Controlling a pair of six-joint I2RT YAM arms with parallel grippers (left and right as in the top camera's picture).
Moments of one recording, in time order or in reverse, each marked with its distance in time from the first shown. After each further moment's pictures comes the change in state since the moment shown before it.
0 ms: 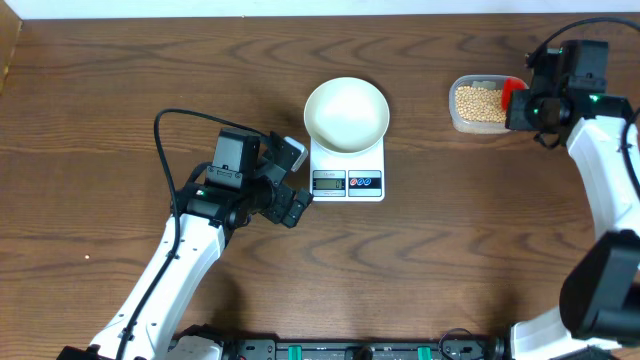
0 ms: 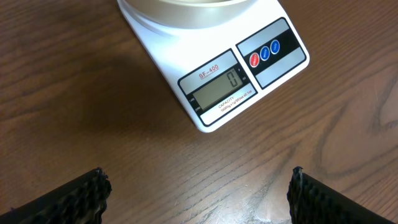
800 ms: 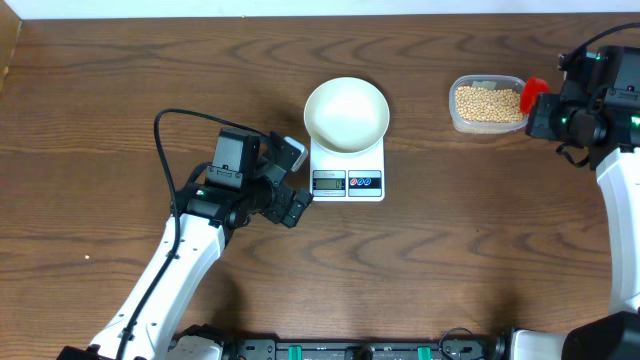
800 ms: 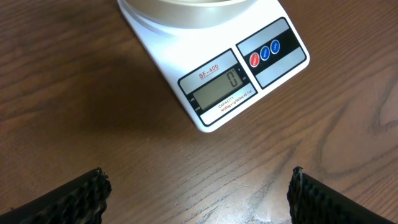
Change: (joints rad) left arm 0.000 0.000 0.000 0.000 0.000 0.000; right arm -0.042 -0.242 0.007 -0.177 -0.005 0.095
